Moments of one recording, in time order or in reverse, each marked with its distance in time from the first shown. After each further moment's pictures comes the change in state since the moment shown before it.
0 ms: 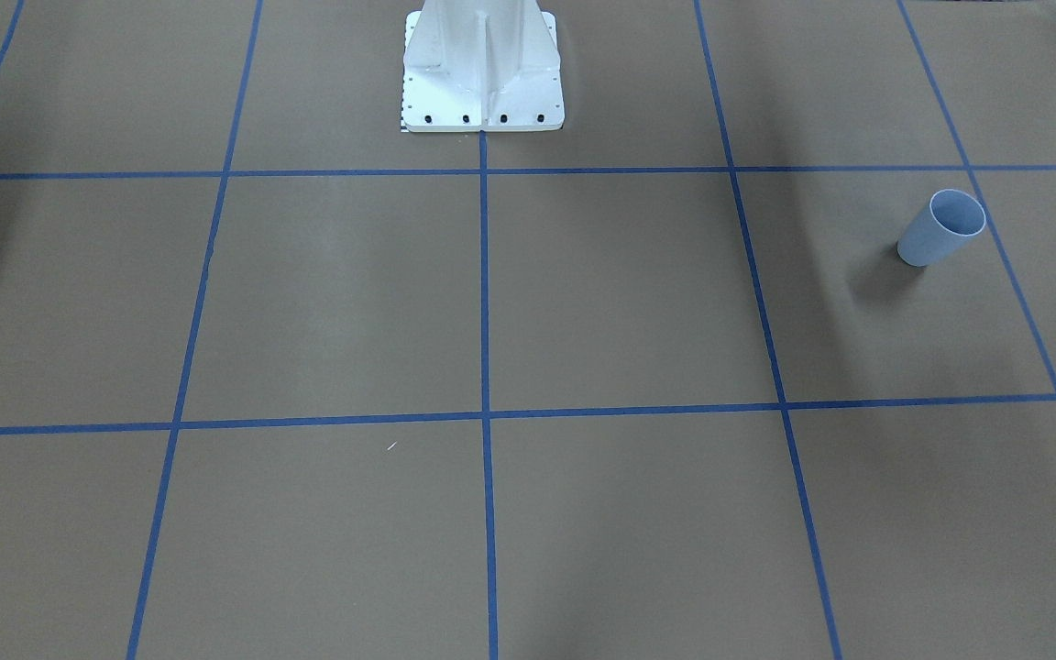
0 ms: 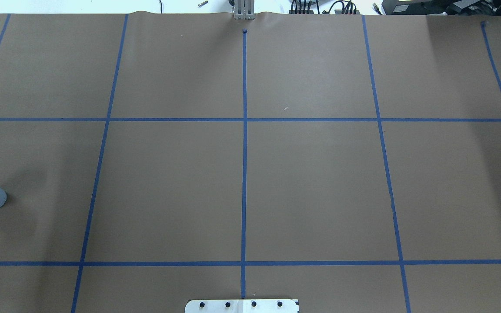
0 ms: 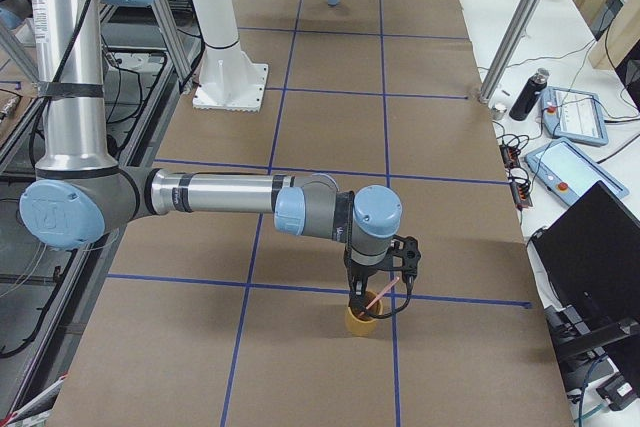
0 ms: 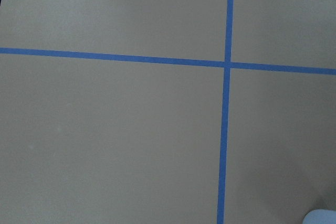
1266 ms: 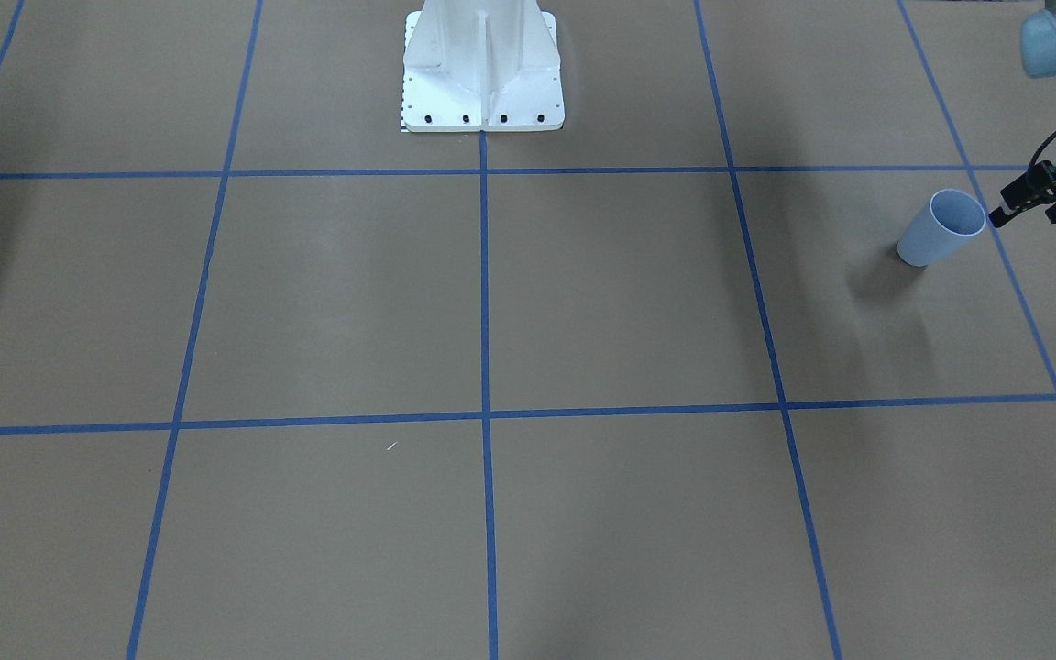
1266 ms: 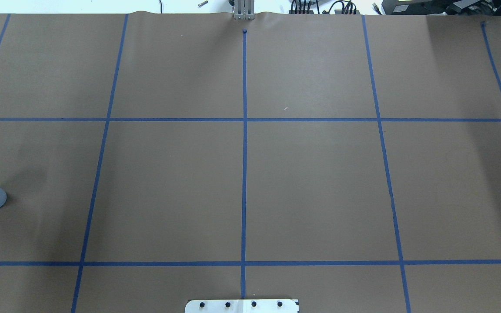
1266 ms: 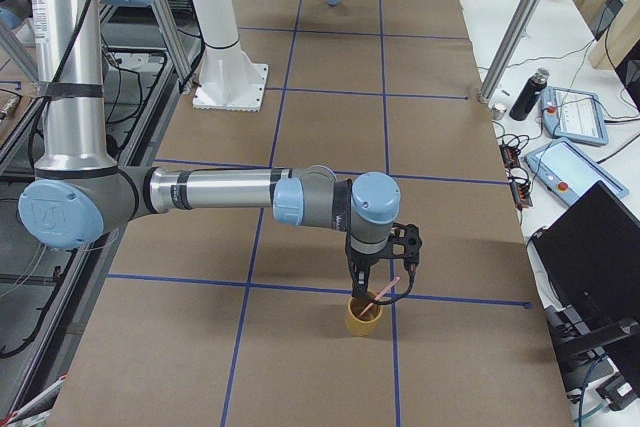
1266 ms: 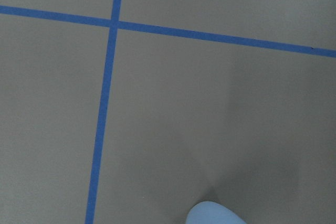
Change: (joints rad) left arm 0.404 0.019 -0.032 -0.235 -0.071 -0.518; right arm -0.004 -0.005 0.047 0.000 0.011 0.005
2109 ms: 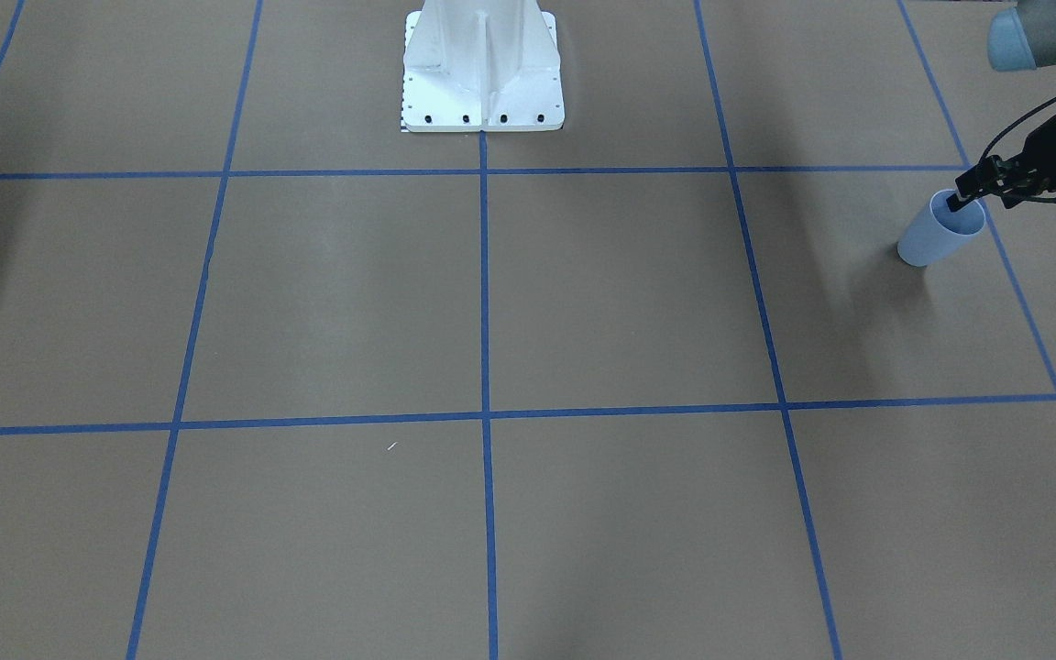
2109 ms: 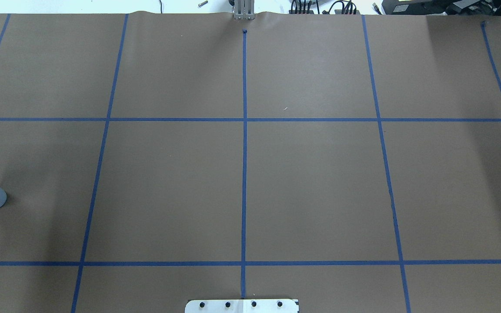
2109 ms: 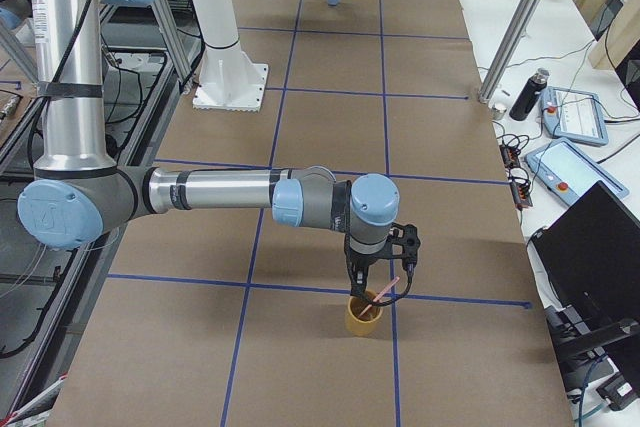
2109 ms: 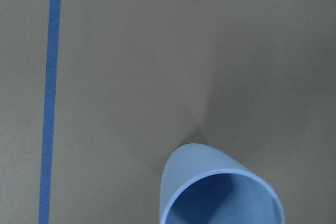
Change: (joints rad) left arm 0.101 0.057 0.017 -0.036 0.004 -0.017; right arm -0.002 -0.004 0.000 0.000 0.020 0.001
